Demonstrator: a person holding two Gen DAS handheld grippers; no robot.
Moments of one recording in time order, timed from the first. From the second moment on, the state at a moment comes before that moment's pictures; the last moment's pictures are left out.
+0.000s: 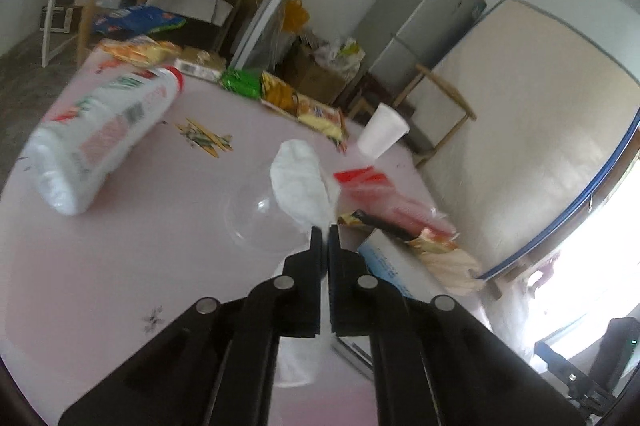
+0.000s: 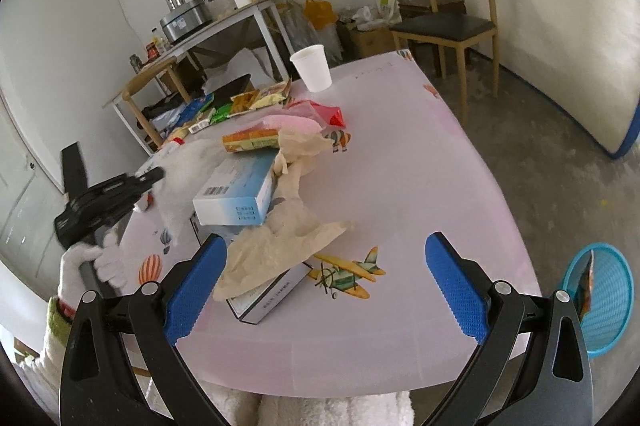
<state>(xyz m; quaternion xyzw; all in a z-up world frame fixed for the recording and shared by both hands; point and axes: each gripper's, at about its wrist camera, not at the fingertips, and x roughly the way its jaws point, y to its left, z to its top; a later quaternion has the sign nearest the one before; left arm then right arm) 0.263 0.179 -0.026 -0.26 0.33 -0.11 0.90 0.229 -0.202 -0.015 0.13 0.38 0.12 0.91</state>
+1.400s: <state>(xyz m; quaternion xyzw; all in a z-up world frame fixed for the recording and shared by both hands) 0.114 0.217 -0.040 -0.23 0.30 -0.05 0.93 0.433 0.112 -0.046 -0.10 0.56 0.29 0.77</state>
